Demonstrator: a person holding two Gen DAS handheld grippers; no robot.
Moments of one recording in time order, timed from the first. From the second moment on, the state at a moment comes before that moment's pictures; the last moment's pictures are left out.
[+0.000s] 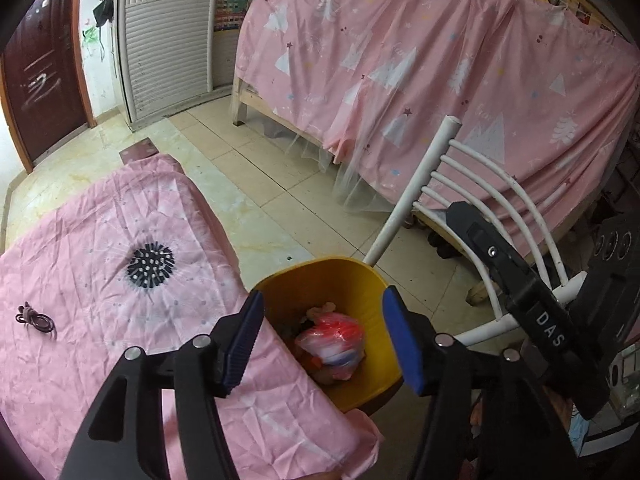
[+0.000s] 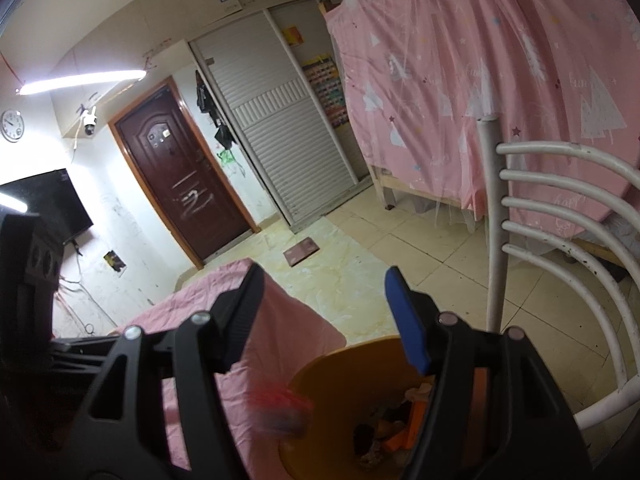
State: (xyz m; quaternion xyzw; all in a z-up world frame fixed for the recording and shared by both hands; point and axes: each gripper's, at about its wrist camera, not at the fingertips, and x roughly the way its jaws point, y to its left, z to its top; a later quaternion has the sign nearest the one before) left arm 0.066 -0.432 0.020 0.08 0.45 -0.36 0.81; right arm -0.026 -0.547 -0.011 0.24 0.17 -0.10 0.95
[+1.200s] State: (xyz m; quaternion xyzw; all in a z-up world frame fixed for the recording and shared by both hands) left arm 0.153 -0.238 0.043 0.01 0.42 -0.22 0.88; right arm 0.070 -0.399 -0.017 0.15 0.25 0.03 0.96
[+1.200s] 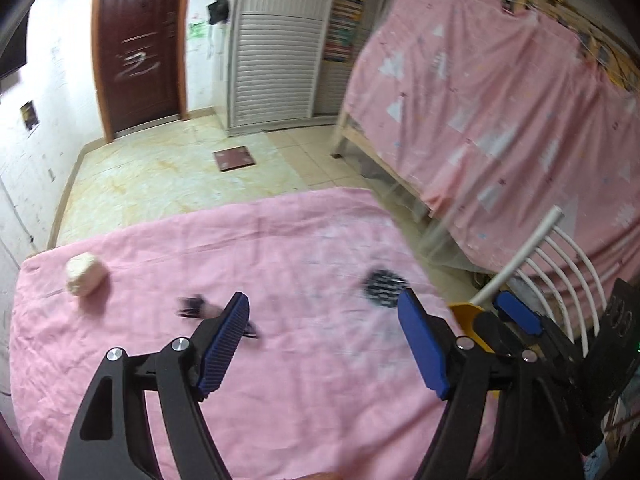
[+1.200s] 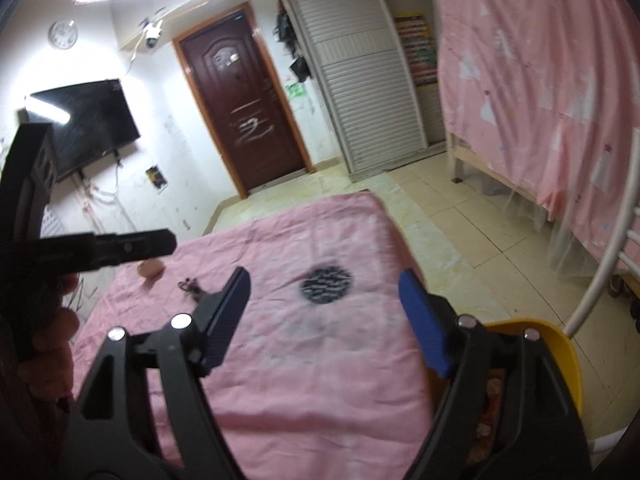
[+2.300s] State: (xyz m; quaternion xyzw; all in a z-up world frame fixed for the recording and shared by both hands) left arm 0.272 -0.067 -0.024 -0.04 0.46 -0.06 0.89; right arm 0.186 -0.209 -0.046 -0.03 0.38 0.15 0.91
